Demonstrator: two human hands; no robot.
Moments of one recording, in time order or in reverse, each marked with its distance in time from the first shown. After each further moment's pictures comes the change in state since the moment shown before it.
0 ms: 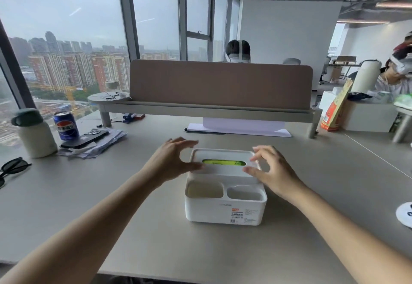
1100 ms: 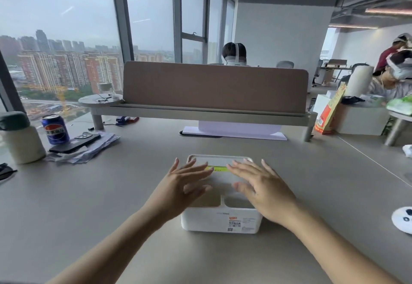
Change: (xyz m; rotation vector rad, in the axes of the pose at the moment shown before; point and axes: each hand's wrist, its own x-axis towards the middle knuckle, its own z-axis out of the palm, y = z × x) left_hand -0.030 0.003 0.045 -0.233 0.076 0.269; right_hand -0.020 -0.031 0.009 -0.339 -0.169 -0.161
